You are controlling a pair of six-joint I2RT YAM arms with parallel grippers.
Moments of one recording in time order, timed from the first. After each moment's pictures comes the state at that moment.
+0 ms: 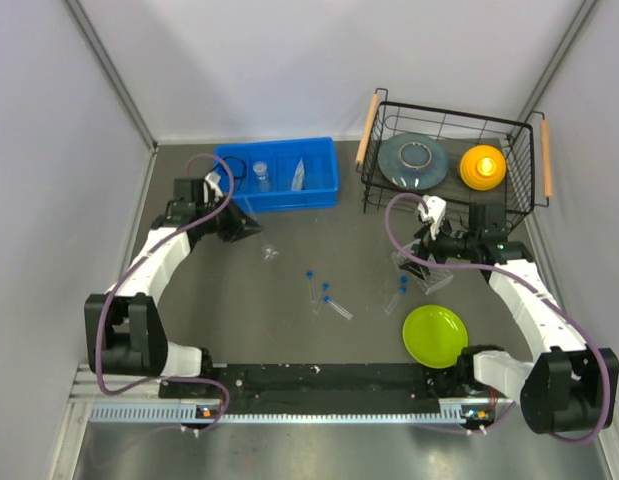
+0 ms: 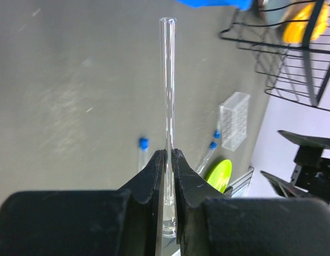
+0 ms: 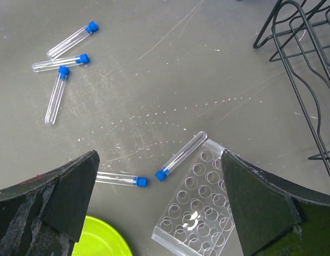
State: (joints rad) left arm -0.01 1.36 0.92 -0.40 0.56 -0.71; right arm 0.07 1.08 0.76 -0.46 -0.81 -0.63
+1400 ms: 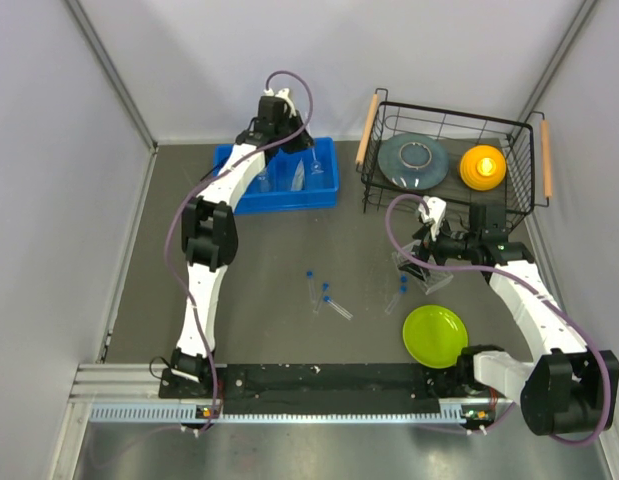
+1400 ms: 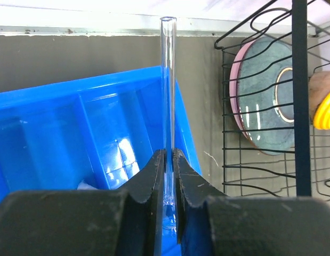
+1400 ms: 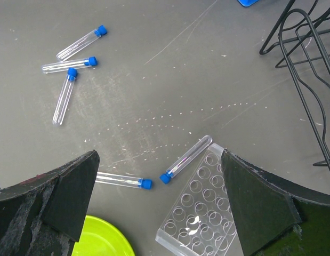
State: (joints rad) left arm -0.30 2.40 2.26 -0.37 0.27 -0.52; right arm 0.07 1.08 0.76 -0.47 -0.84 -0.64
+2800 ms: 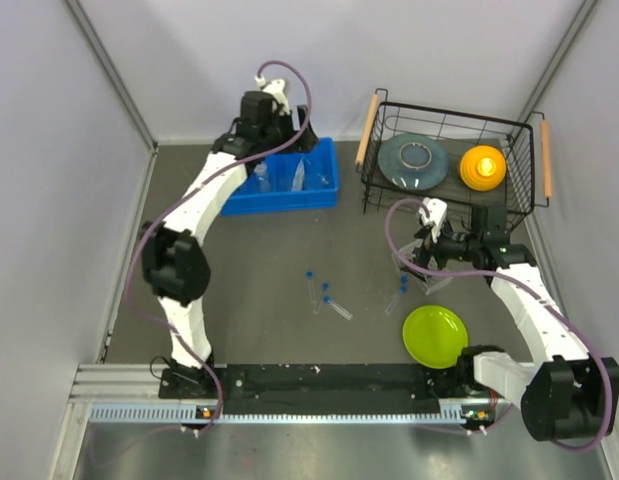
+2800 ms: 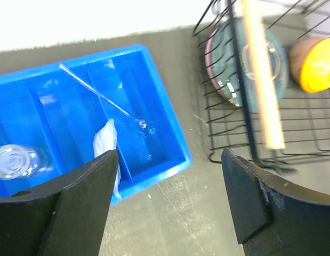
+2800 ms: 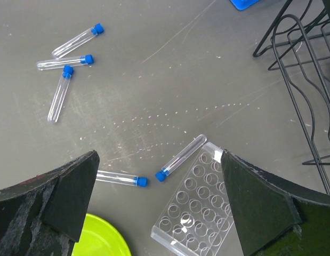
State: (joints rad) left arm -0.36 2.02 1.95 -0.41 0.16 -0.33; right arm 0.07 1.05 0.76 -0.48 -0.83 -0.67
